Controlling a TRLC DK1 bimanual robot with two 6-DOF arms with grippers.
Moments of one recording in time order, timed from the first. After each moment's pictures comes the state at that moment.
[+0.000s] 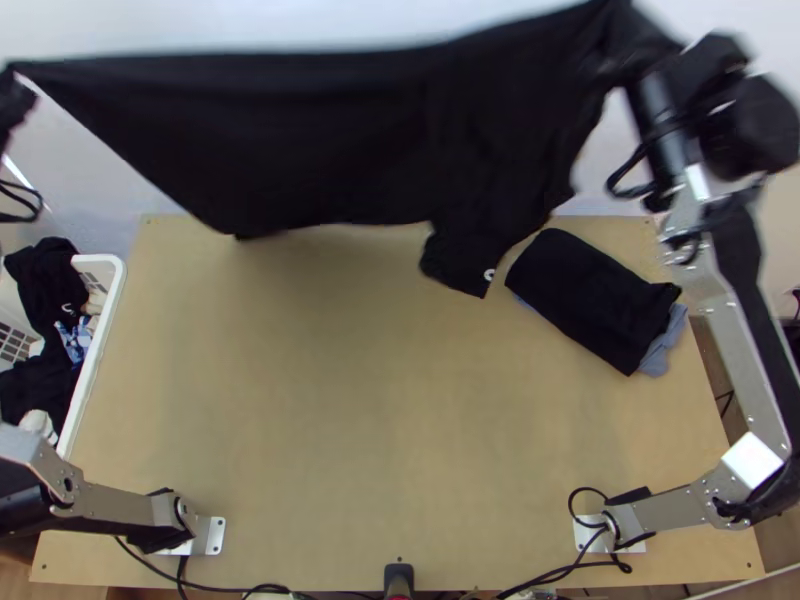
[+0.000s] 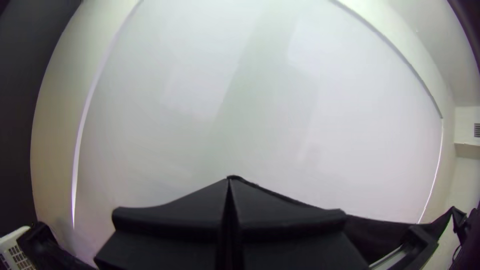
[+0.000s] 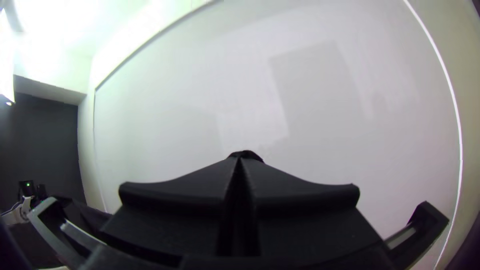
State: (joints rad) left arm 0.40 1.52 1.85 -0.09 0.29 -0.41; right arm 0.31 1.57 1.93 0.11 0.04 0.23
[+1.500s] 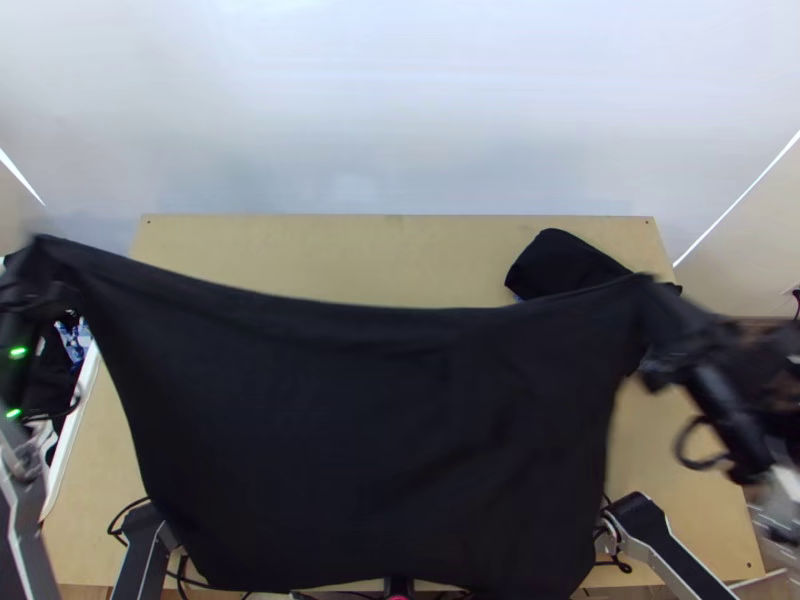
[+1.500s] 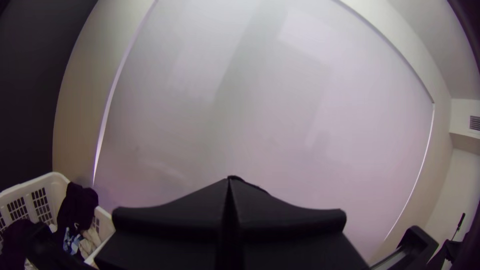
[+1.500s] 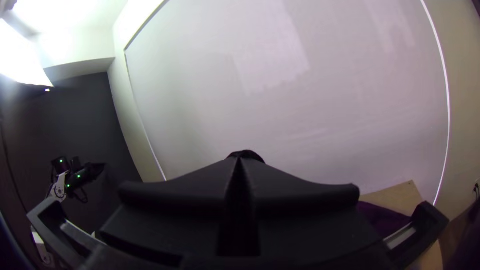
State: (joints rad) left arm 0.43 0.70 1.10 -0.26 0.31 -0.41; right arm 0.42 0.61 1.07 -0.32 -0.05 0.36
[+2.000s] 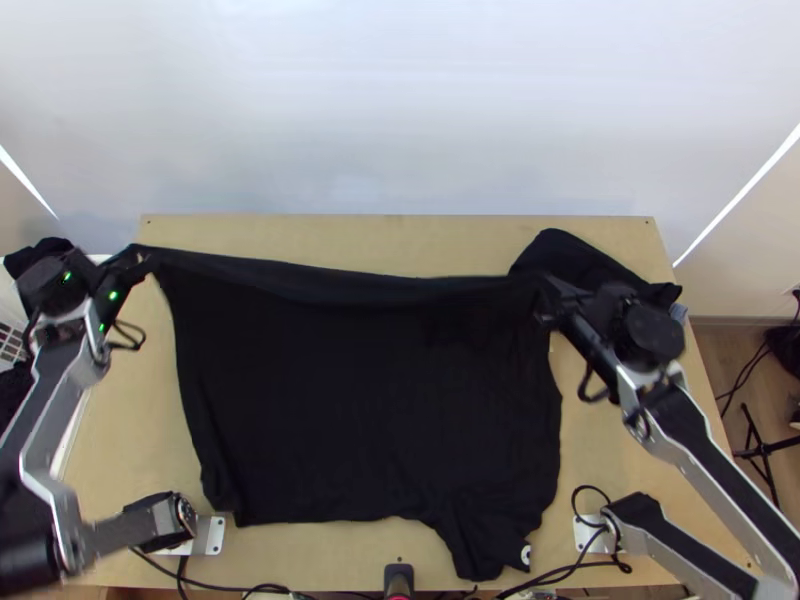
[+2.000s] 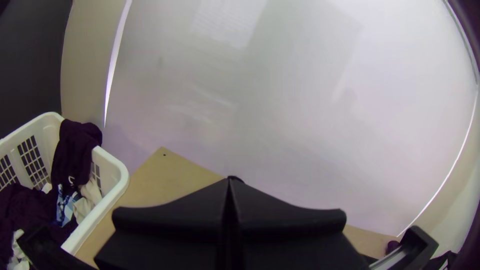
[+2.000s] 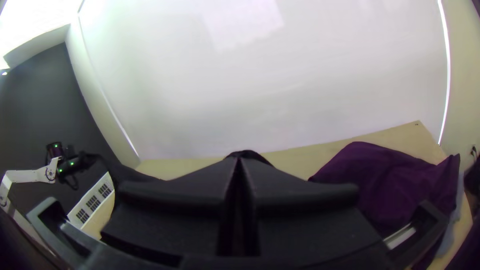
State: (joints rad) left arm 0.37 1.31 0.88 0.20 0.23 -0.31; right arm 0.36 0.99 0.68 0.17 -0.06 0.39
